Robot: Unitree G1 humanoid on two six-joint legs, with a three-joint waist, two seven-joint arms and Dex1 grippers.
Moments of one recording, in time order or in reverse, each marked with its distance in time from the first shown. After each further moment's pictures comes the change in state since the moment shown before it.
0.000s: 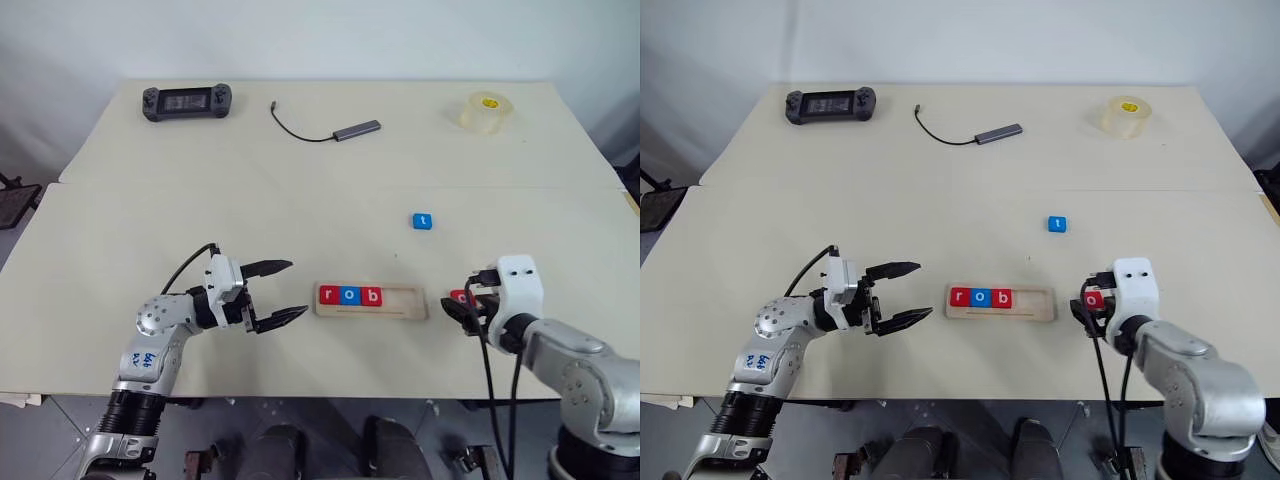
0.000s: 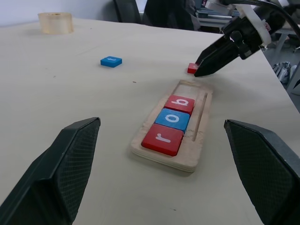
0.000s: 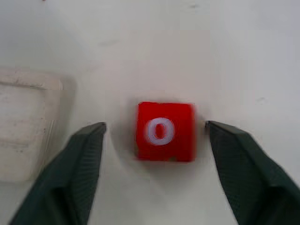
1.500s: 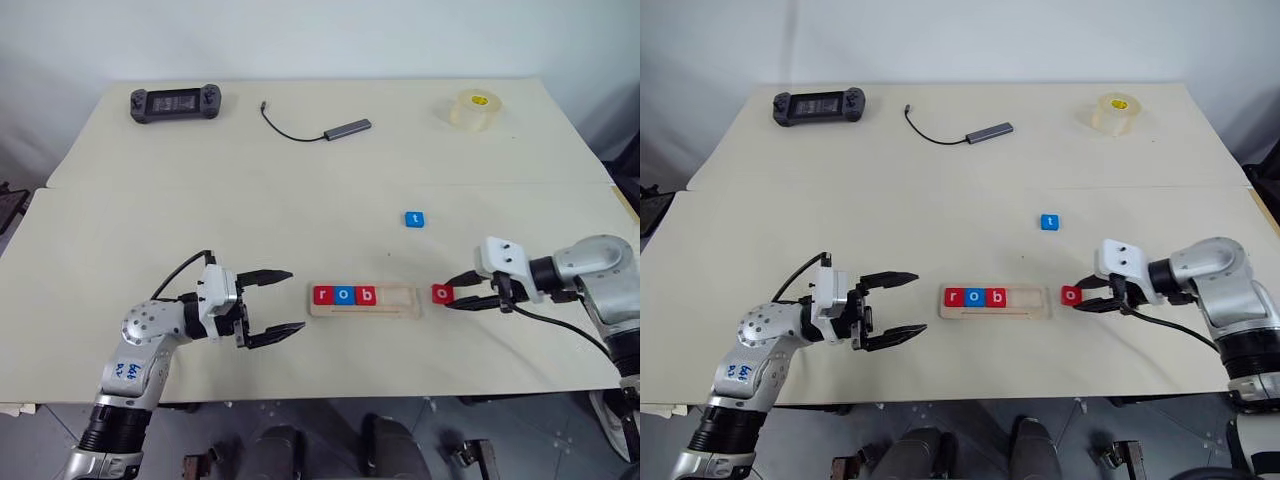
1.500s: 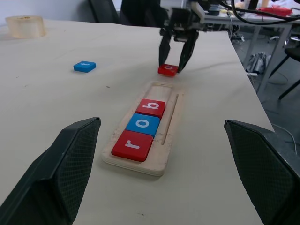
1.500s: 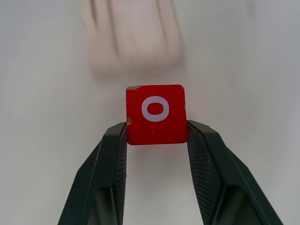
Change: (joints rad) left arm 0.076 0.051 0.012 -0.149 -0.026 0.039 -0.051; right arm -0.377 -0.431 0.509 0.889 -0.190 -1.283 1.161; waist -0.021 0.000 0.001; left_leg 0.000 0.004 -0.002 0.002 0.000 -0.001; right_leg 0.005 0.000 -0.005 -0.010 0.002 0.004
